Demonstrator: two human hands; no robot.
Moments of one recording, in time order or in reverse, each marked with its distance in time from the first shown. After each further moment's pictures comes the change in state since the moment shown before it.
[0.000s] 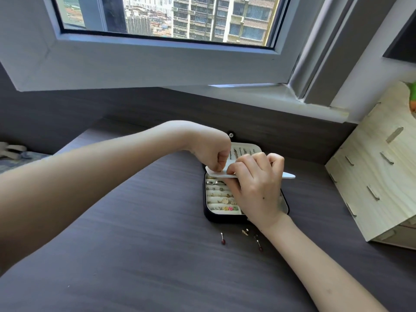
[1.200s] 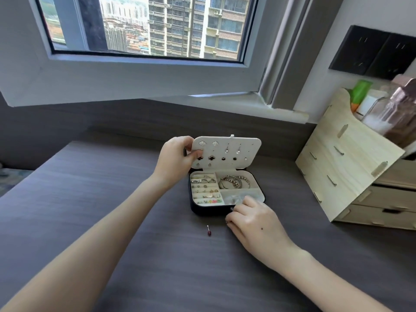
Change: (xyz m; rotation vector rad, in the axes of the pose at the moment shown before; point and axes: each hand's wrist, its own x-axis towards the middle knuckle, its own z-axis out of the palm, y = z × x) left_hand -0.001 -0.011 0.077 -0.619 1.071 -0.139; right_hand -0.051 -0.006 -0.077 0.079 -0.605 -0.066
